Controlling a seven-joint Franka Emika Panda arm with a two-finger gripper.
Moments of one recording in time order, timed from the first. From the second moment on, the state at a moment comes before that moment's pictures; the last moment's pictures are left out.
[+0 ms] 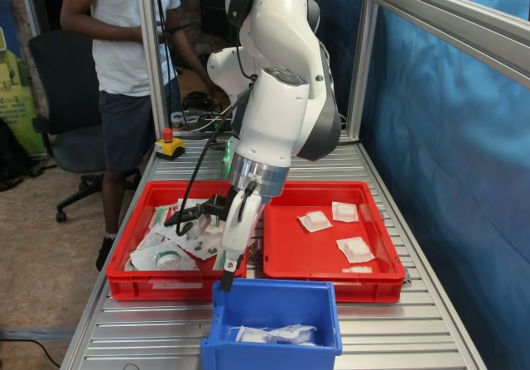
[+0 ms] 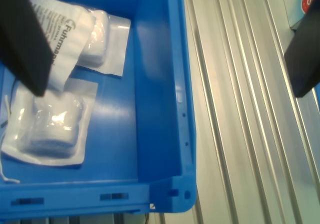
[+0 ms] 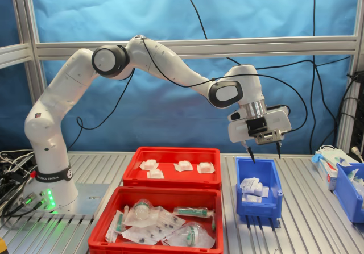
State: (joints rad) arm 0.36 0.71 -0.48 -1.40 -0.01 2.33 2.59
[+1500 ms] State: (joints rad) arm 0.16 0.28 -0.17 -1.63 -0.03 2.11 2.59
